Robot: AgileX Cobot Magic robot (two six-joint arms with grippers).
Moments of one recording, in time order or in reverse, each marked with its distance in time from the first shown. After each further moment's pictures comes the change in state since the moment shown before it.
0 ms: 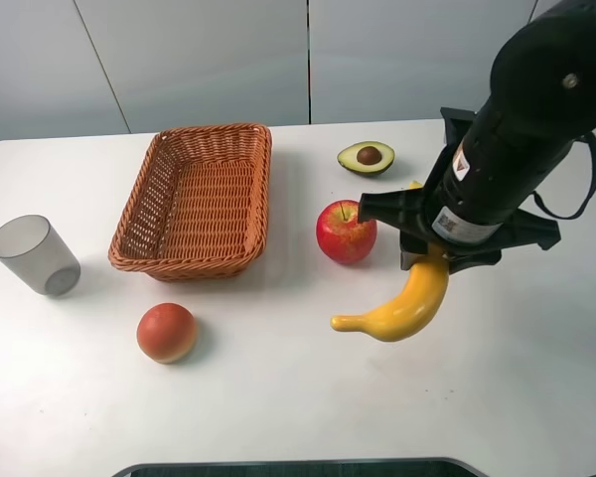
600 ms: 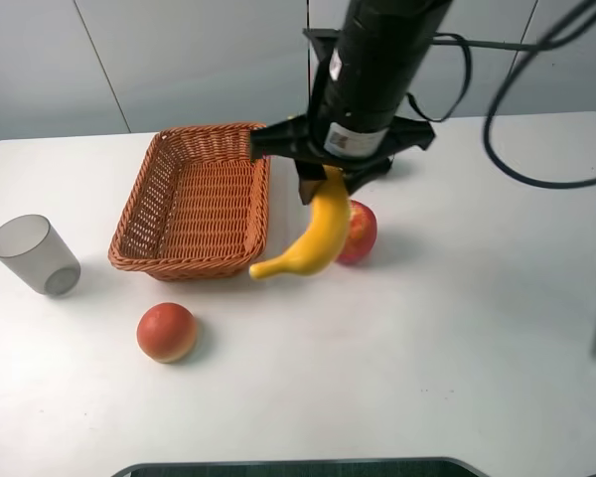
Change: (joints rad) left arm 0.000 0.000 0.000 0.000 0.000 0.000; right arm 0.083 0.279 -0.498 0.082 0.116 -0.342
